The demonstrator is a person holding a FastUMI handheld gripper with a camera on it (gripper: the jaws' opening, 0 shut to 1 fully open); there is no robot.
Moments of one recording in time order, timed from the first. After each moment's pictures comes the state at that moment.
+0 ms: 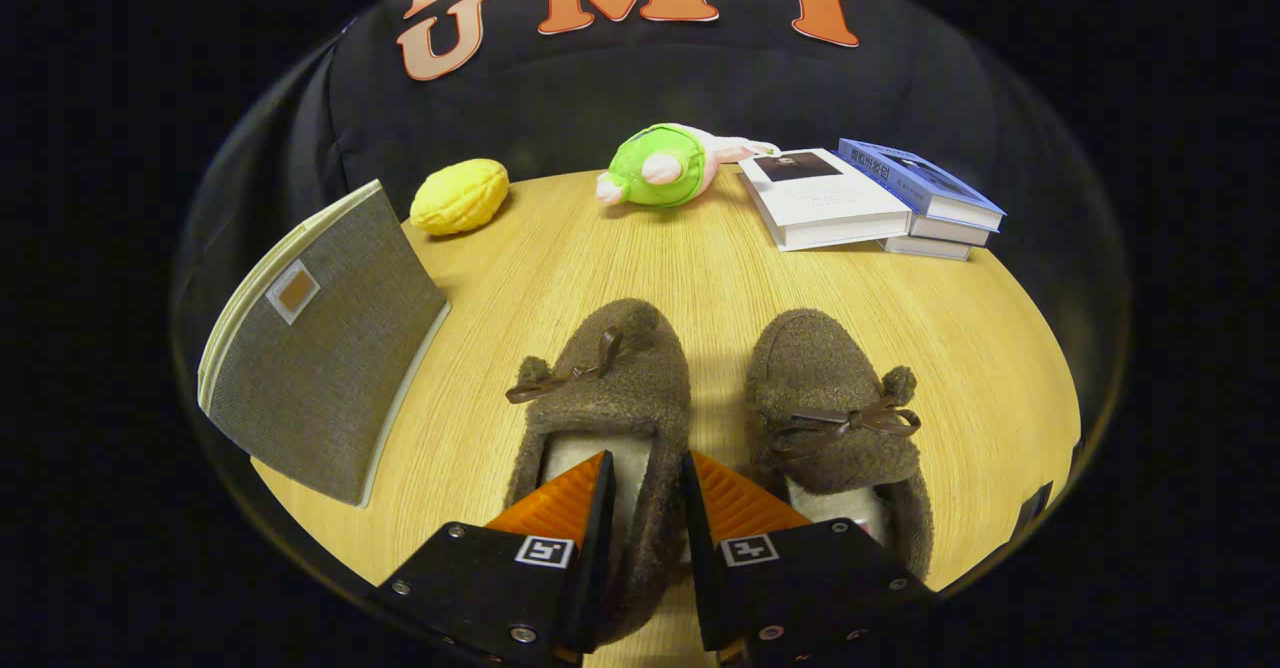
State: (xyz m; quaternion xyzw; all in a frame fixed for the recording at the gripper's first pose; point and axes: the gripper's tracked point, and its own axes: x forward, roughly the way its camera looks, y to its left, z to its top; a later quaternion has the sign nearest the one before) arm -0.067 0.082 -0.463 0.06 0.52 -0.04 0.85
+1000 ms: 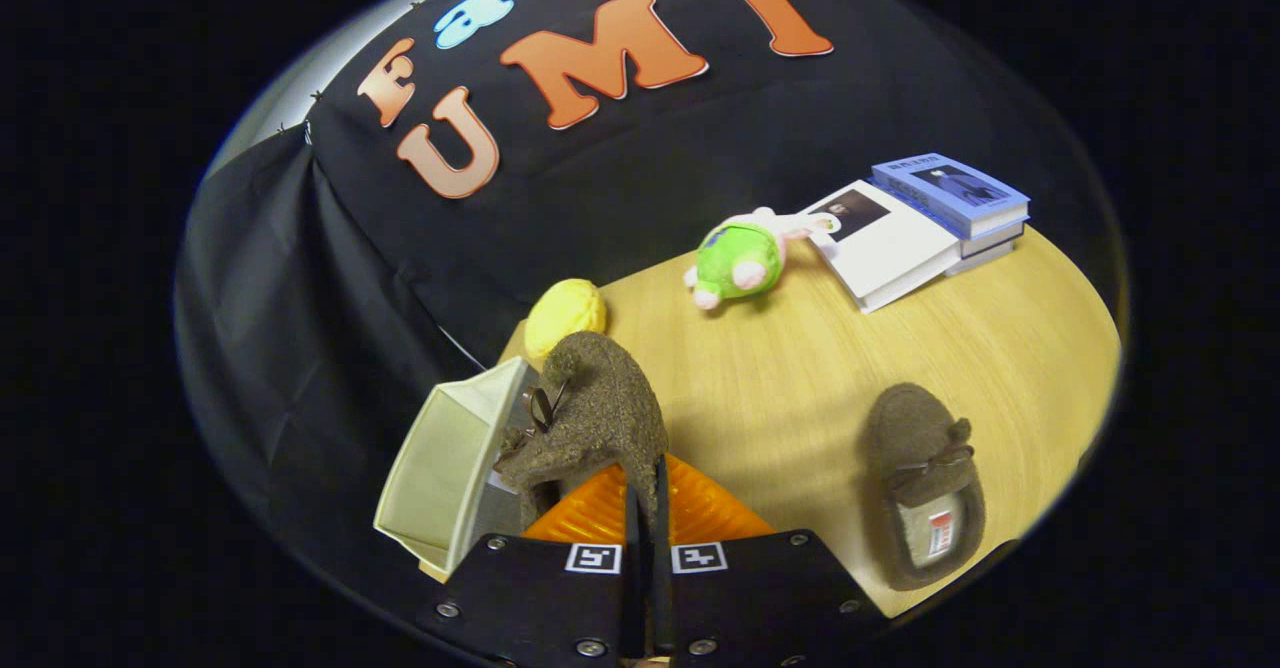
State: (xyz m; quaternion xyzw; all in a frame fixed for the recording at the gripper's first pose) arm 0.018 0.165 -0.316 0.25 0.43 0.01 0.87
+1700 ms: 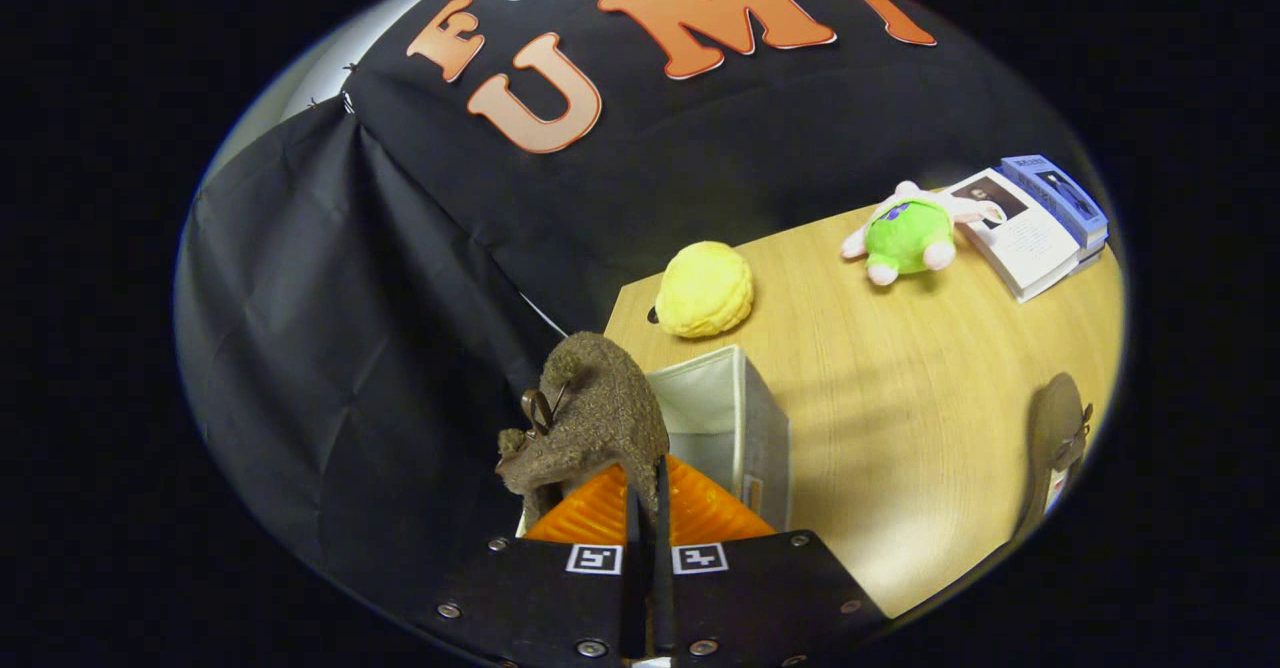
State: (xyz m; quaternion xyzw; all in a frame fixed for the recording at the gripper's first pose) arm 0.071 0.338 -0.299 0.27 0.47 0.08 0.83
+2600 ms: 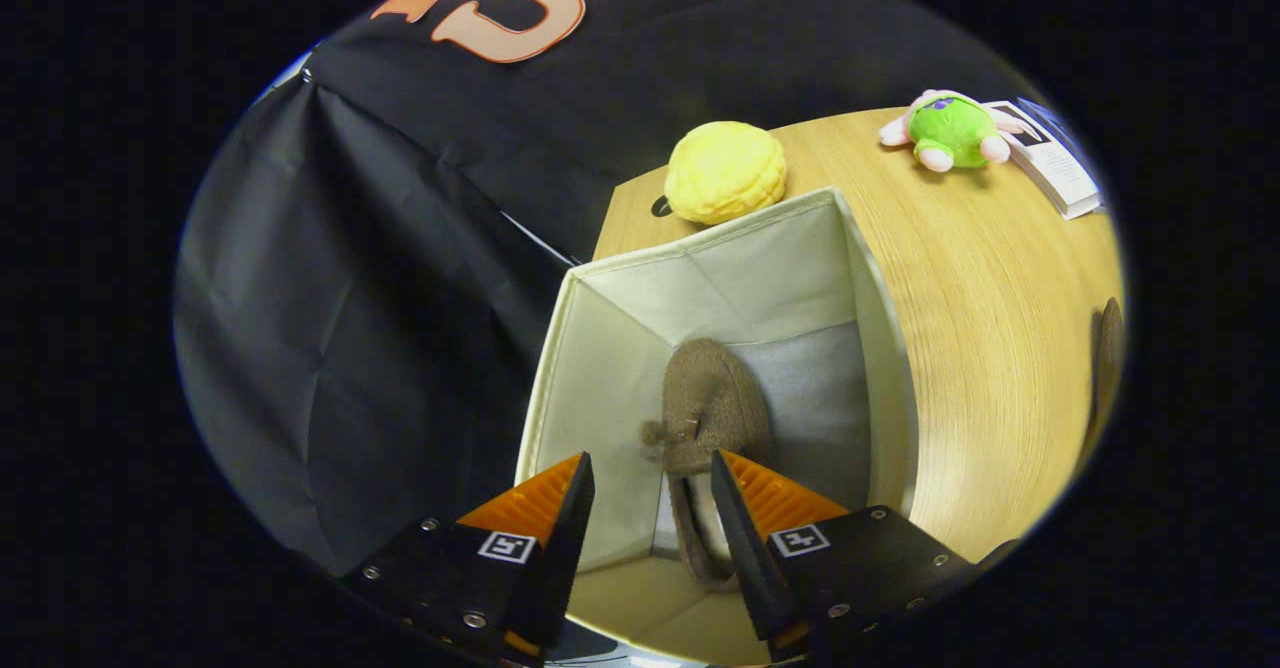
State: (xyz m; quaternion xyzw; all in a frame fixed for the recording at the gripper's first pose) arm 0.043 0.419 -0.360 0.28 0.57 0.11 0.76
